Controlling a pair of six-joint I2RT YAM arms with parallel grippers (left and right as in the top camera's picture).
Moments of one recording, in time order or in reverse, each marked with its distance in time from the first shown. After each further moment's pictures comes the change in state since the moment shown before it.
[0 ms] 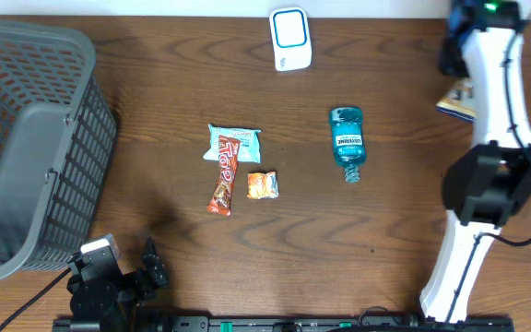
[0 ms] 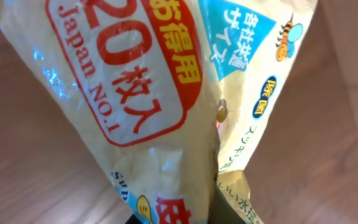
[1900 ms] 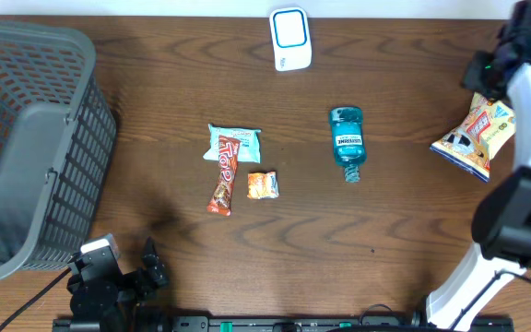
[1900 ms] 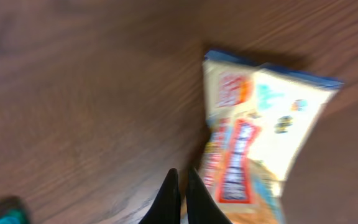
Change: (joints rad) left arm 0.000 0.000 0.000 0.000 0.000 0.000; right arm -0.120 -0.245 -0.449 0.335 -0.408 -0.031
